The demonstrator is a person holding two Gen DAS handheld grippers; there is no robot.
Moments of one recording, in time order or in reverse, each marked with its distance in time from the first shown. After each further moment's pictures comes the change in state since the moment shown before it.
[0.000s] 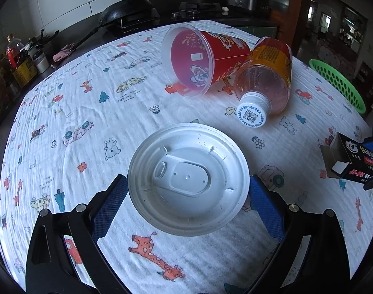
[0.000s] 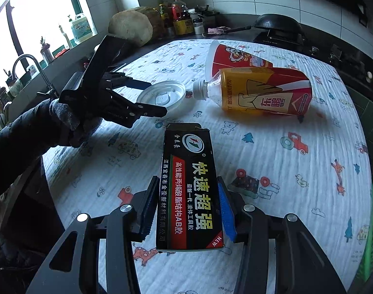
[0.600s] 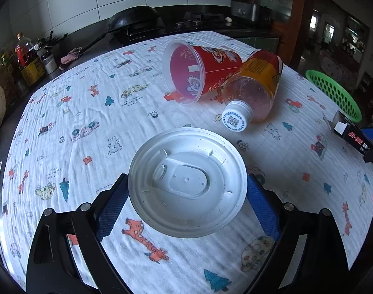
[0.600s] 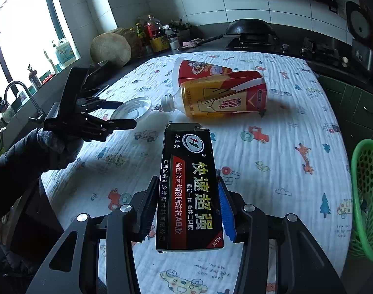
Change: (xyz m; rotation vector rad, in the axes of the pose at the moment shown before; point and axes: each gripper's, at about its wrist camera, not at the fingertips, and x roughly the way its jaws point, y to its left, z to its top) left arm -0.030 -0.011 -0.008 -0.046 -0.059 0.011; right arm -0.048 -0.032 -0.021 0.133 -0.096 -0.061
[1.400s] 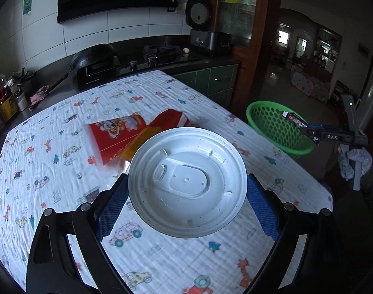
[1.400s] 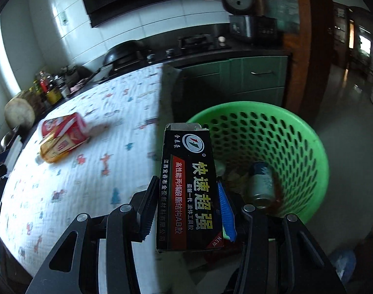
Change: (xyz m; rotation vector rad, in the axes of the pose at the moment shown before) left arm -0.049 -0.130 0.063 0.059 -0.147 -0.157; right arm -0.106 -0.220 -0.051 0.405 -0.102 -0.459
